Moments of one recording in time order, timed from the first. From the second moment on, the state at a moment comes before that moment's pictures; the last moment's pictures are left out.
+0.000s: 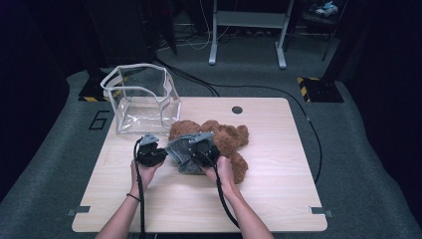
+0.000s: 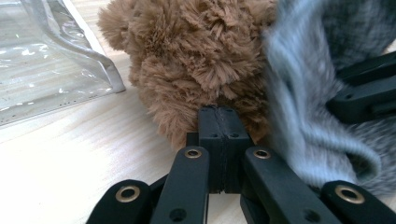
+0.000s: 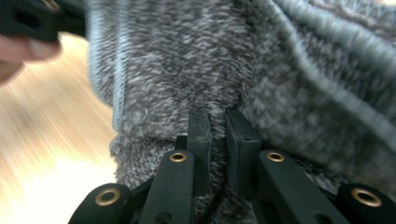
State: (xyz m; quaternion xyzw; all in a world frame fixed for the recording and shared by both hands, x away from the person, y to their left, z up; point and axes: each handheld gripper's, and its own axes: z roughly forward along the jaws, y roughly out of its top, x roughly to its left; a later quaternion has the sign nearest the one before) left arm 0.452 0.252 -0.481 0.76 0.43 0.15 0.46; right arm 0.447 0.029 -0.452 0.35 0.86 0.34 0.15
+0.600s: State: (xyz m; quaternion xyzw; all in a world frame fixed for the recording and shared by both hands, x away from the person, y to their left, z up) left arm 0.454 0.249 -0.479 0.77 0.42 0.15 0.46; right arm 0.432 -0.012 -0.466 0.37 0.87 0.29 0.14
